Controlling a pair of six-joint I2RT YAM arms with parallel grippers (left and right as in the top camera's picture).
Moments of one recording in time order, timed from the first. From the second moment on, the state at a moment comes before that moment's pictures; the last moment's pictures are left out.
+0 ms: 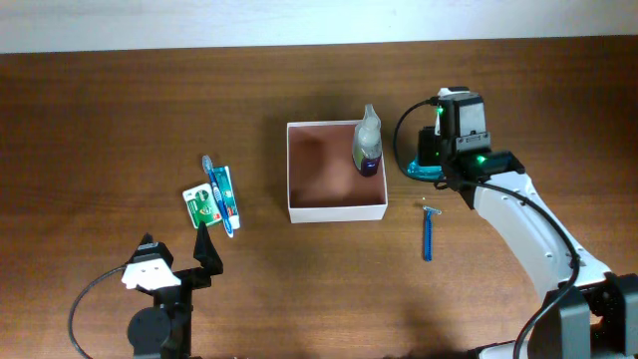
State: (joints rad) left arm 0.04 0.01 0.03 -0.11 -0.06 -0.22; right arm 0.16 1.58 1.10 -0.36 0.18 0.11
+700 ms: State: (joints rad) left arm 0.04 0.01 0.03 -0.11 -0.06 -0.22; right arm 0.13 1.51 1.10 -0.38 0.18 0.11
